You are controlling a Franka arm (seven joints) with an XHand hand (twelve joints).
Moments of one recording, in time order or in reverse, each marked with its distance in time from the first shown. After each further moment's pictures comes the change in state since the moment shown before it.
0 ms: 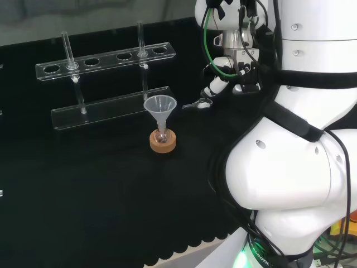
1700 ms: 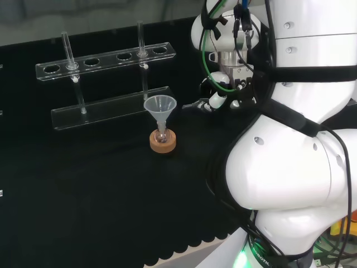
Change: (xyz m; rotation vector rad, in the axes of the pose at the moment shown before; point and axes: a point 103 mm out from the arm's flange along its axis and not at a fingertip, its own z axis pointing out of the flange) arm -0.009 0.031 0.047 -0.031 -0.058 -0.055
